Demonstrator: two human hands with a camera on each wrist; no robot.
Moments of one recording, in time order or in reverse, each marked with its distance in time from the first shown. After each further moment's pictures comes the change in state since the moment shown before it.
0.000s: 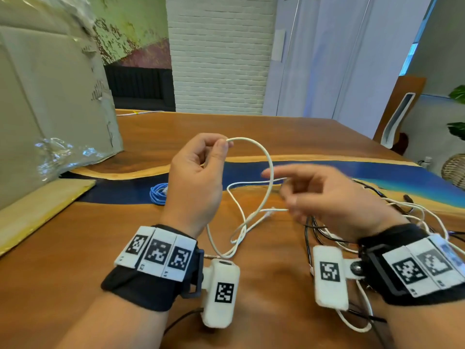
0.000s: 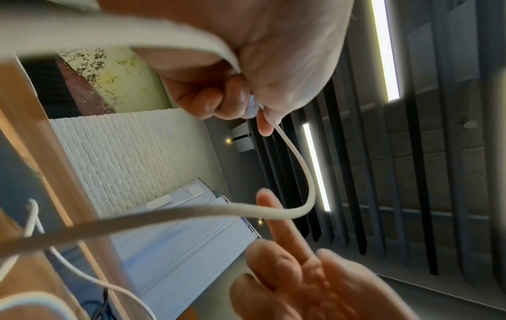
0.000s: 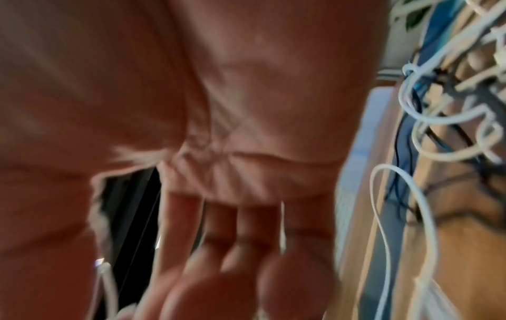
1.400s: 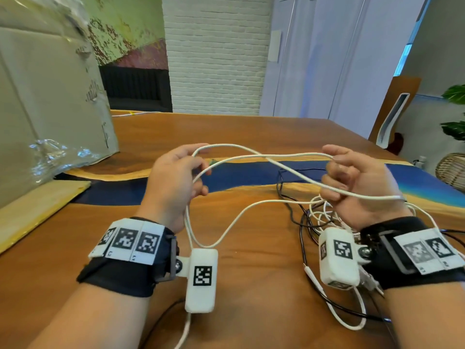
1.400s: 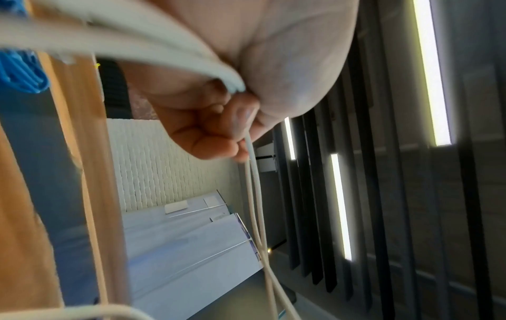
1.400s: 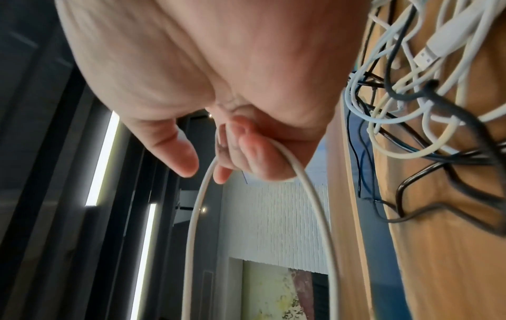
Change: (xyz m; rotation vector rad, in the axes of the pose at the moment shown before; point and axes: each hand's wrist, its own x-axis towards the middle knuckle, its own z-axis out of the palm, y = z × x) left_hand 0.013 -0.002 -0.018 -0.189 -0.020 -0.482; right_hand 0.001 0.011 -0.041 0.573 0.612 0.111
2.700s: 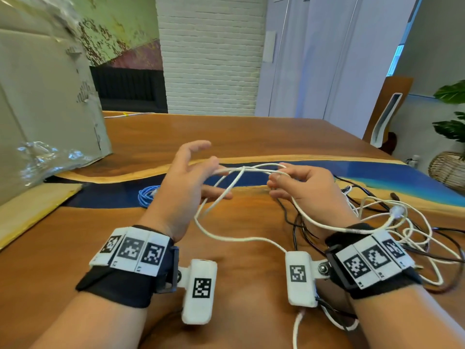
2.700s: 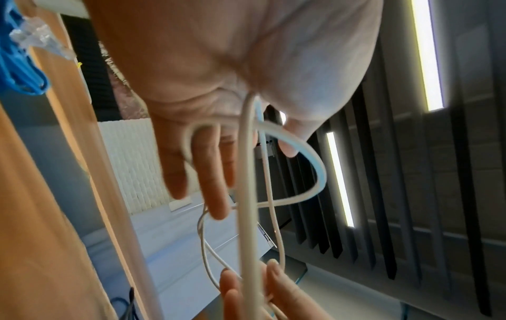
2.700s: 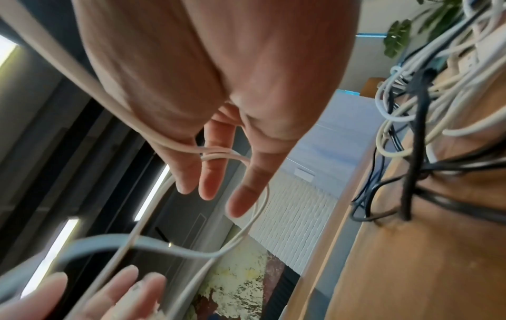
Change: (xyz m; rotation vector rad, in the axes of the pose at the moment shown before) left_hand -0.012 -0.003 0.011 0.067 -0.208 0.017; right_hand 0.006 0.046 0.026 -0.540 -0.068 -0.211
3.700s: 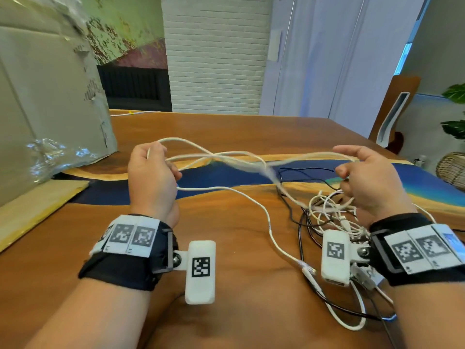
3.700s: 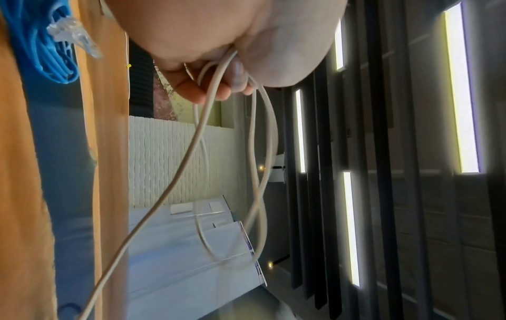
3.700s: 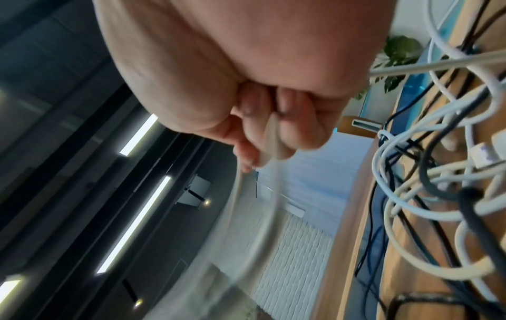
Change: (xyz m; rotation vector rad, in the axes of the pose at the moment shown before) left_hand 0.023 -0.012 -0.029 -0.104 0.630 0.119; right_hand 0.006 -0.022 -0.060 -0.107 0.327 0.150
